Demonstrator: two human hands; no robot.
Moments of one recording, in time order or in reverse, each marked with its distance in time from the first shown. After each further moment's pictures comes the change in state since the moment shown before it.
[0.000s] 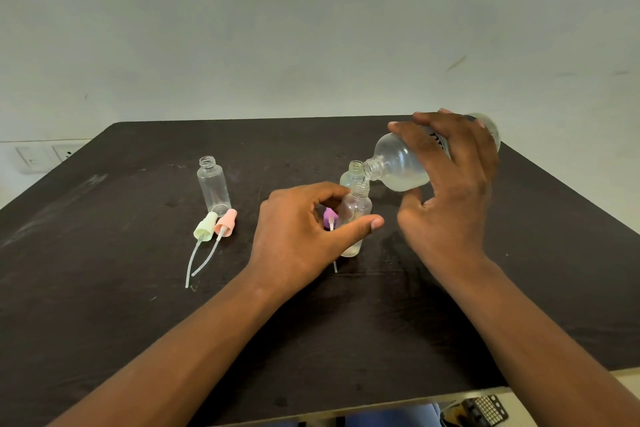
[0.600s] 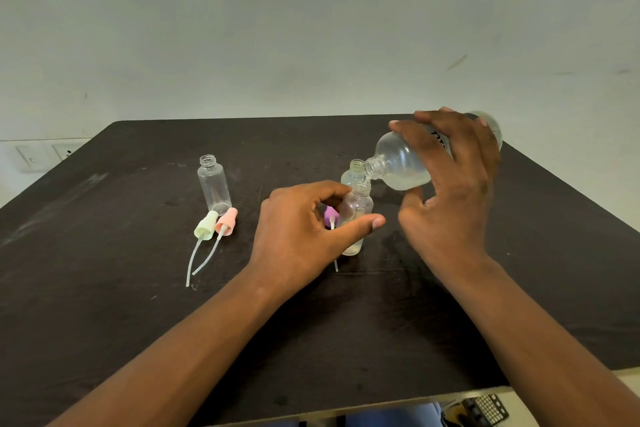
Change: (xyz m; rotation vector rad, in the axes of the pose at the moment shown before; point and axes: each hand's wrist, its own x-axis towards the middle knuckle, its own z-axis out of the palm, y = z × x) left_hand 0.000 0.001 0.000 -0.005 -0.008 -0.006; right_hand 0.000 0.000 0.000 -0.001 0.000 -0.011
